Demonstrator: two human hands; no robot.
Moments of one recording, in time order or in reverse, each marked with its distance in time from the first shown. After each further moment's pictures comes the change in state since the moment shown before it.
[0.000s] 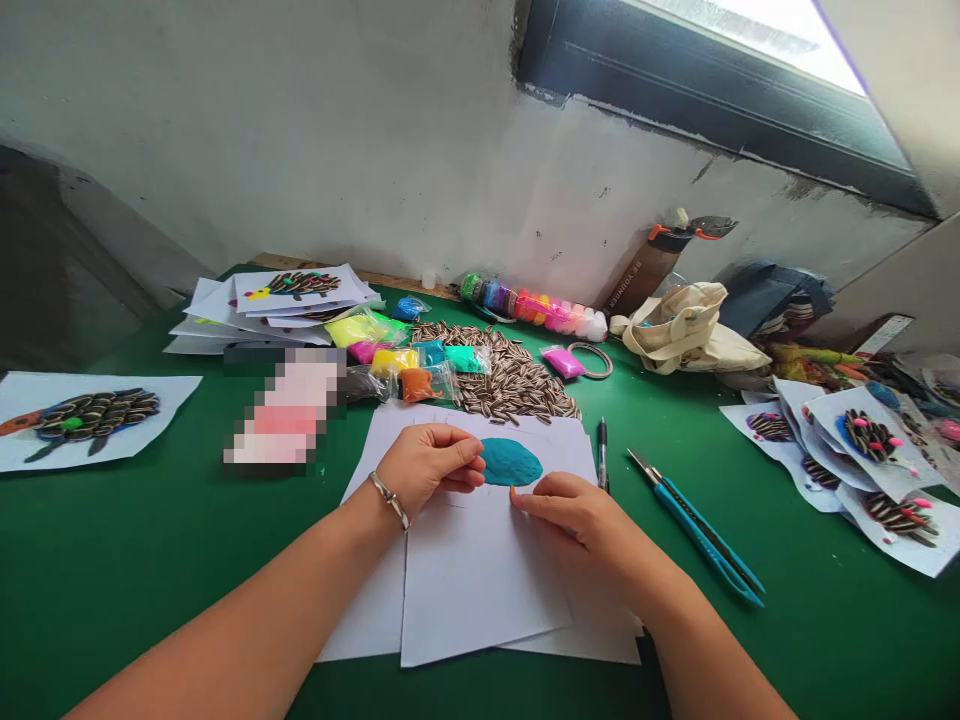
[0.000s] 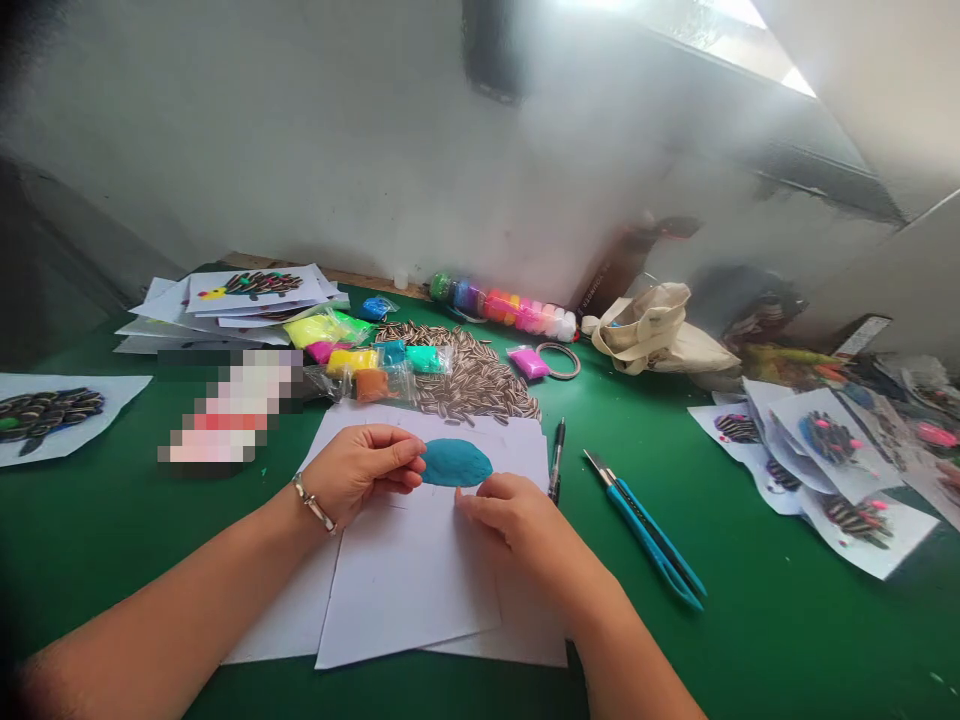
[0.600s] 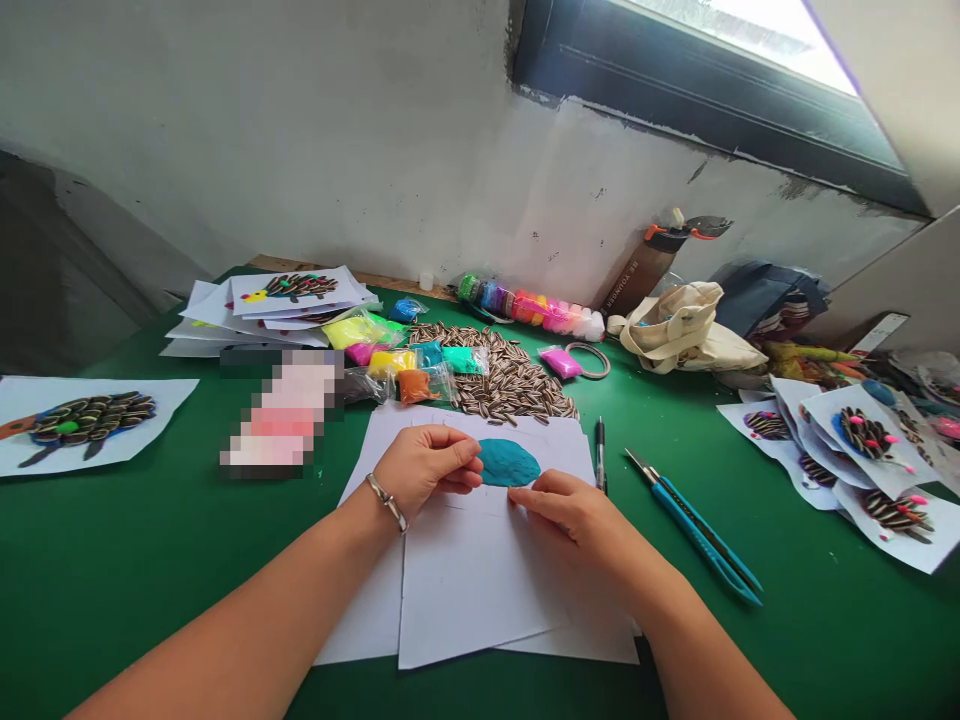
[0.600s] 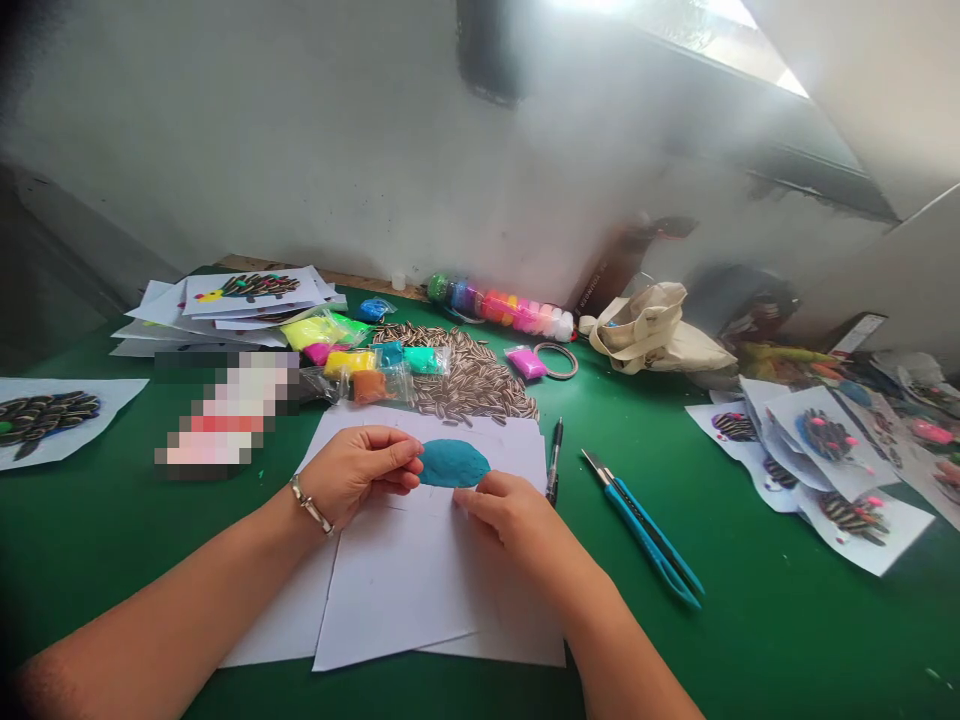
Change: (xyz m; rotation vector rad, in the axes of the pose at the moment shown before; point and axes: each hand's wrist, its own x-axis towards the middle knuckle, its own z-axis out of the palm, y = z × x) left_hand 0.002 -0.001 -0.001 -0.009 -0.008 0.004; right_hand 0.003 0.000 0.002 0.025 0.049 0.023
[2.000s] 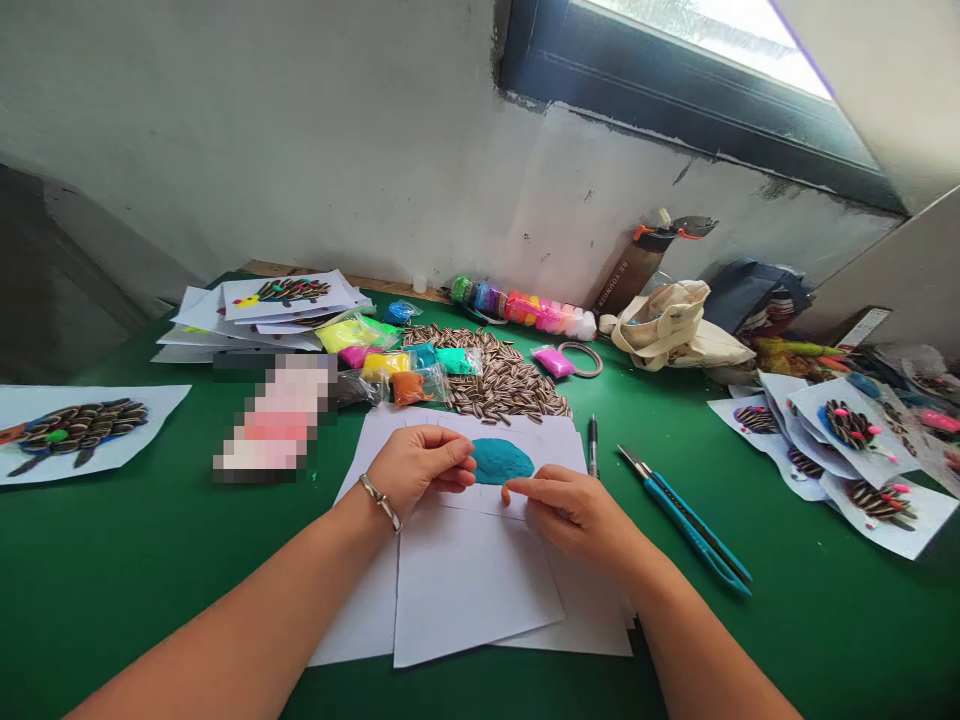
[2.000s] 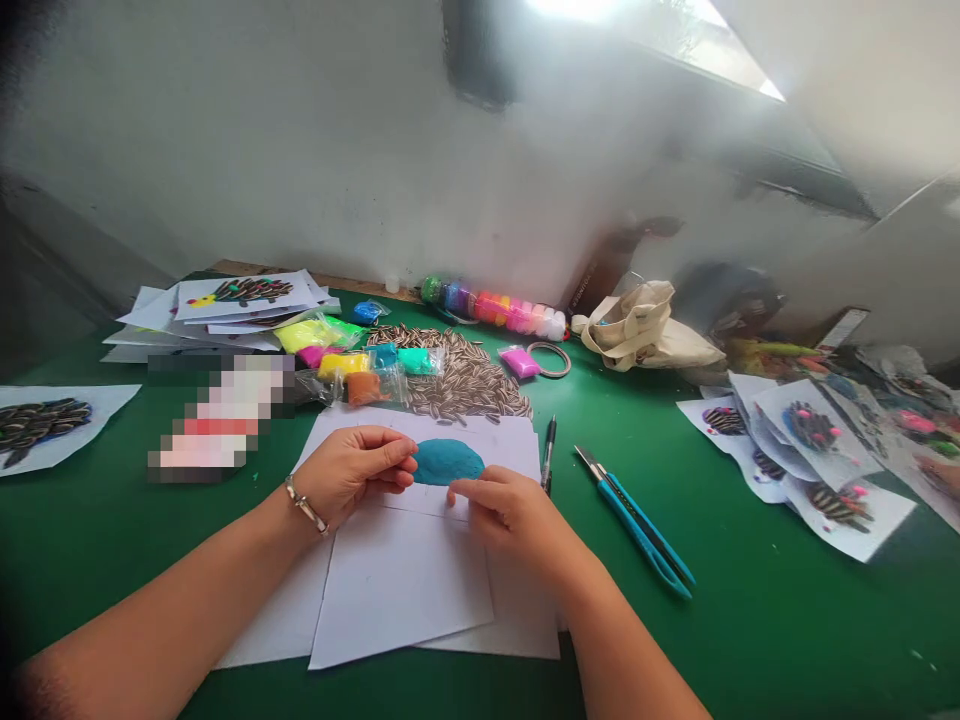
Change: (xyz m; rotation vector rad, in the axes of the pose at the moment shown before) left_hand 0.000 0.000 0.000 0.003 0.003 0.006; right_hand 0.001 0.007 0.001 0.085 -0.010 0.052
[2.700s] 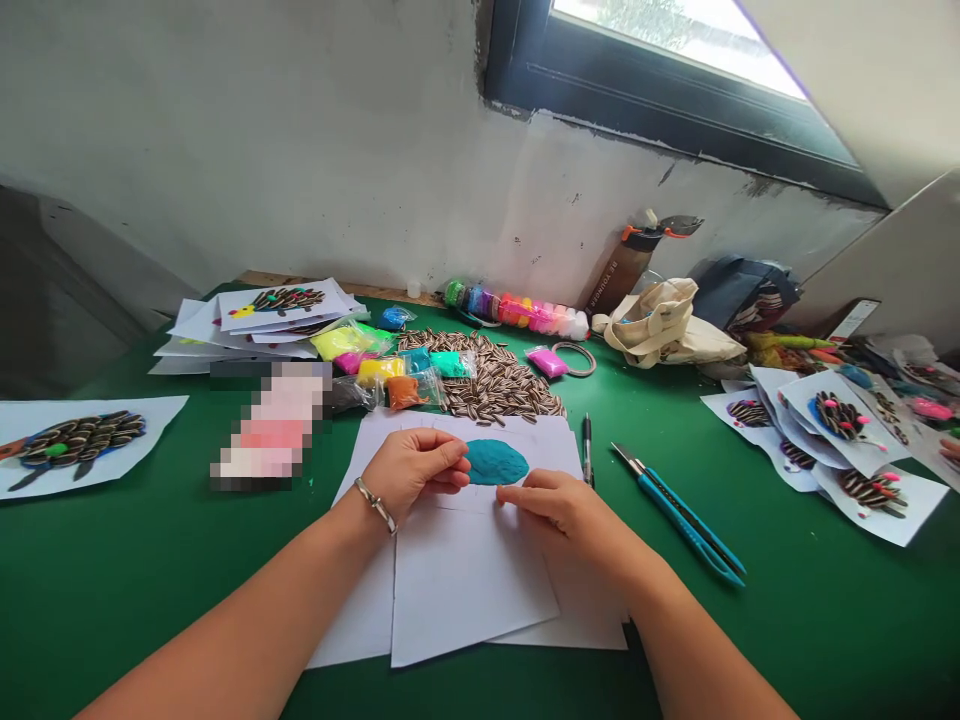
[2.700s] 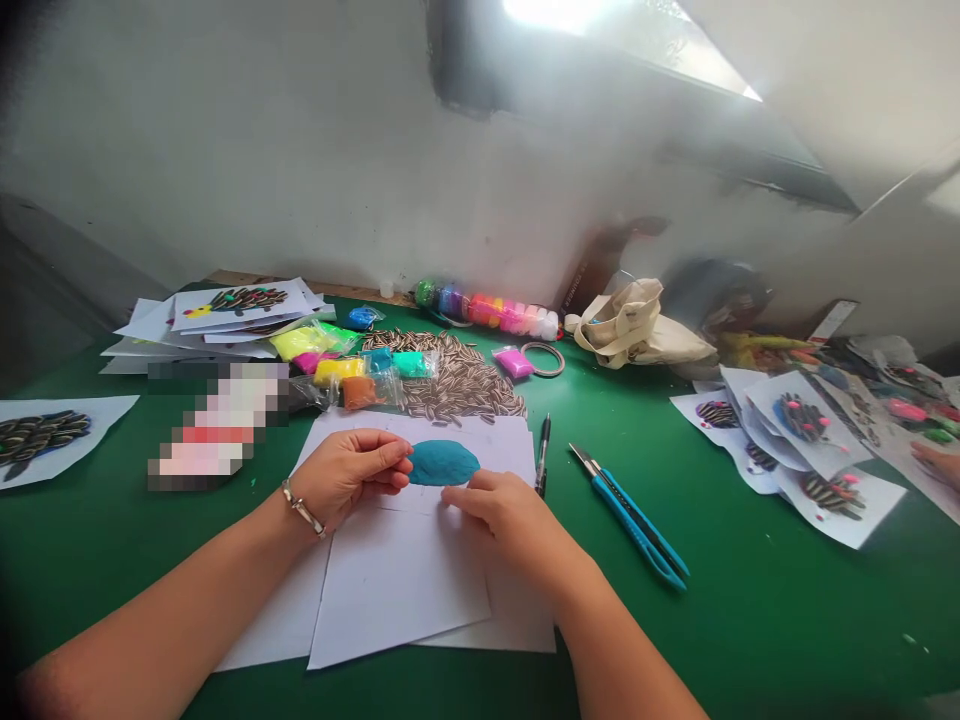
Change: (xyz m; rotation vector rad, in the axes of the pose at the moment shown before) left_hand -0.003 0.003 0.002 0.040 0.022 0.013; right_hand -0.002 0.000 0.001 -0.107 -0.031 -0.069
